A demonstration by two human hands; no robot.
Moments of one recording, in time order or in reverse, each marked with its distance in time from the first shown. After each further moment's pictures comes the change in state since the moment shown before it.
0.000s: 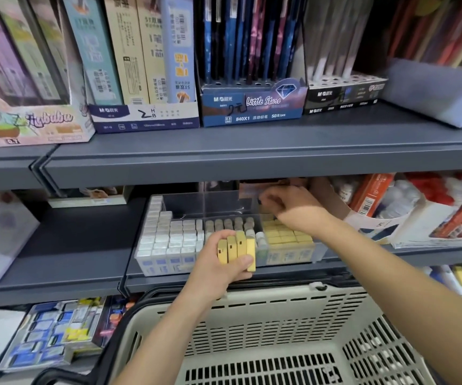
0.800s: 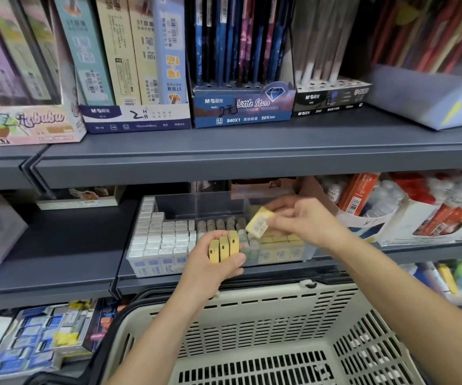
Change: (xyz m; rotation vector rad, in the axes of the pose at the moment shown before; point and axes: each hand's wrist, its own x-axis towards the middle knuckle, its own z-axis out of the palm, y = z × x) left_hand 0.008 -0.014 -0.002 -0.107 0.014 0.059; right_hand -0.048 -0.008 -0.015 0.790 -0.084 0.158
